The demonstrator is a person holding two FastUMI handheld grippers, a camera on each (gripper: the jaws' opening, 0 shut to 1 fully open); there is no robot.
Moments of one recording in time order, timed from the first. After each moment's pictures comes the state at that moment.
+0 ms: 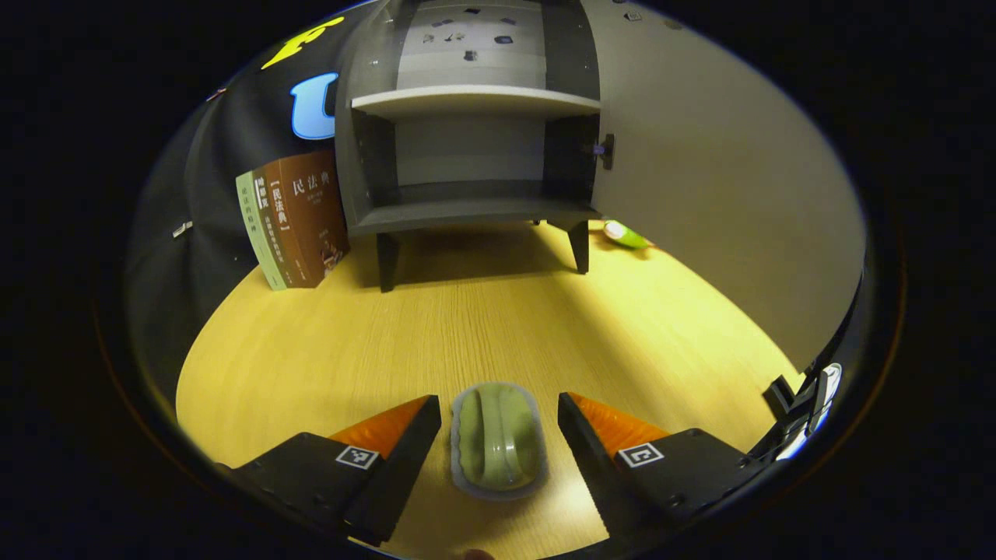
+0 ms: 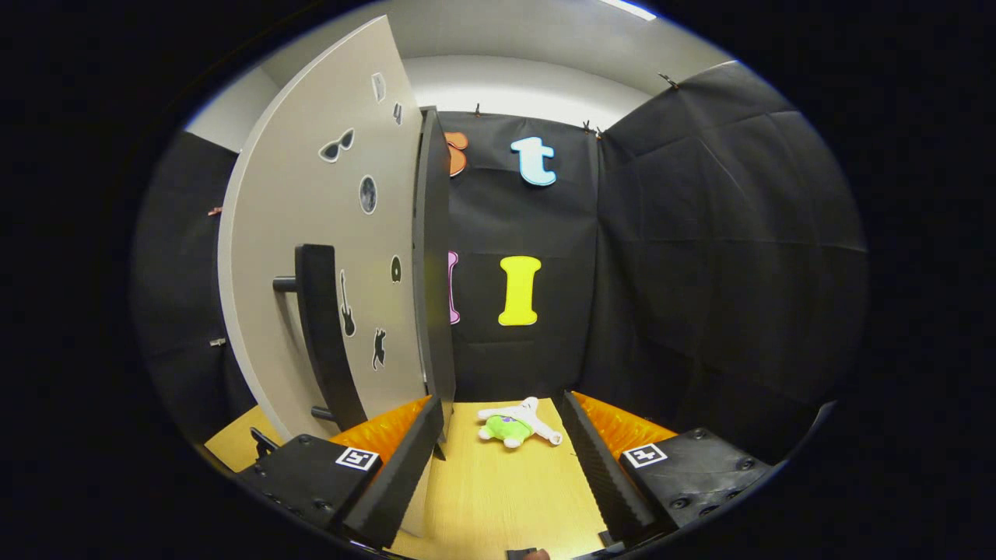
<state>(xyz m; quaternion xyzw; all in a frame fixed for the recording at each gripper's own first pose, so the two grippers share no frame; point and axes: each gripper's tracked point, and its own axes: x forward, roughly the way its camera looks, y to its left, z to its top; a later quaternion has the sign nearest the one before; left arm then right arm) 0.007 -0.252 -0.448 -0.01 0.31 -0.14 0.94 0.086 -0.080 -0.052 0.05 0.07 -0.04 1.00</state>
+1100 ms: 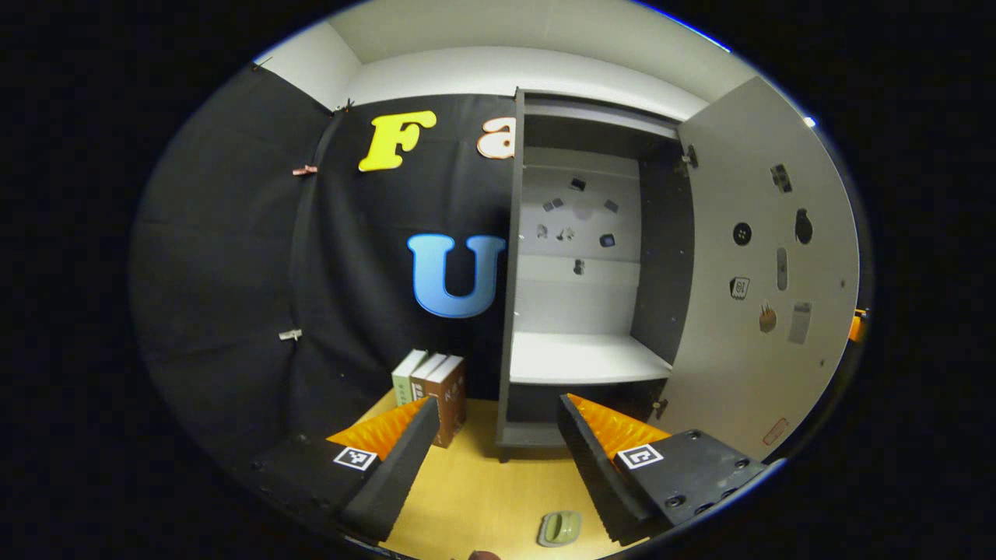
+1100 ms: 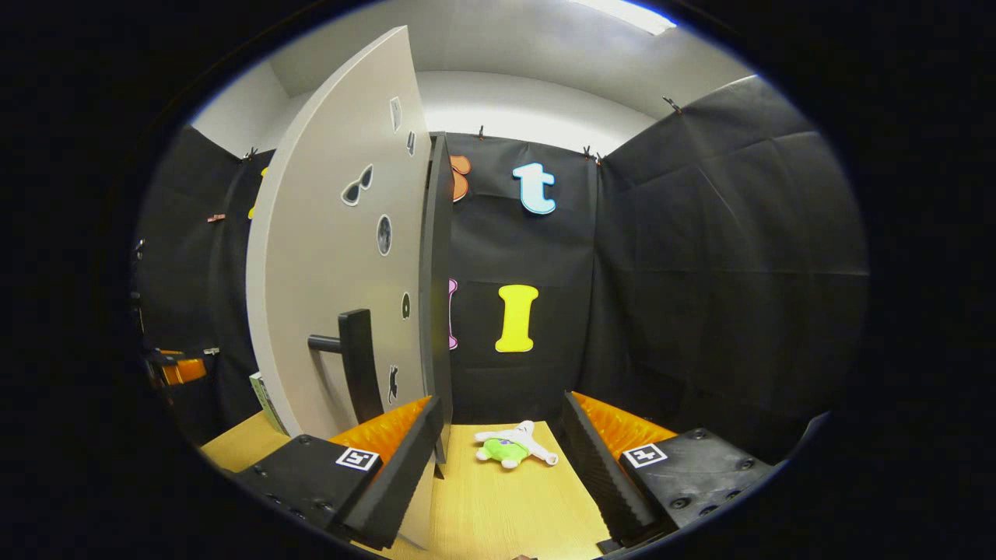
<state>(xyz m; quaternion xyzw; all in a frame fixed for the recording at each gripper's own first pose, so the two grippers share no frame) 0.007 -0.063 -0.072 -0.05 0.08 0.02 1.00 0.095 -0.078 -0.028 0.03 0.03 -0.05 1.00</state>
